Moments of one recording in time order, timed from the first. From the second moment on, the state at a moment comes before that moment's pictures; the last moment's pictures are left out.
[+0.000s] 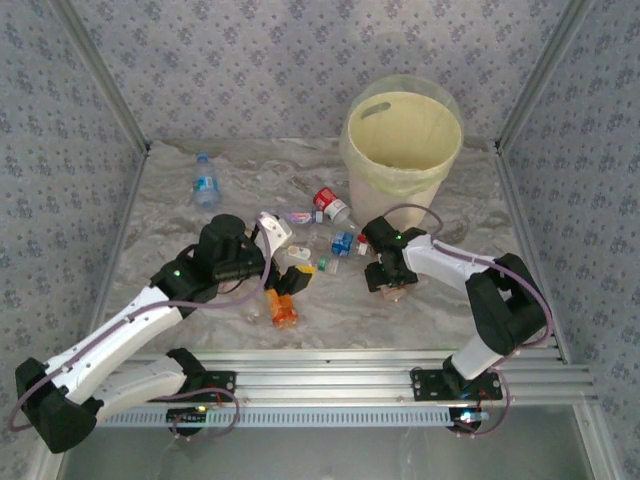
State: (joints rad) left arm -0.74 0.96 0.87 -0.37 0.31 0.05; right arm 0.57 1.58 0.92 -0.75 0.14 0.34
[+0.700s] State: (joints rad) left arm -0.71 0.94 0.87 -0.34 0.28 0.03; right arm 0.60 1.34 0.86 -0.75 0.14 0.36
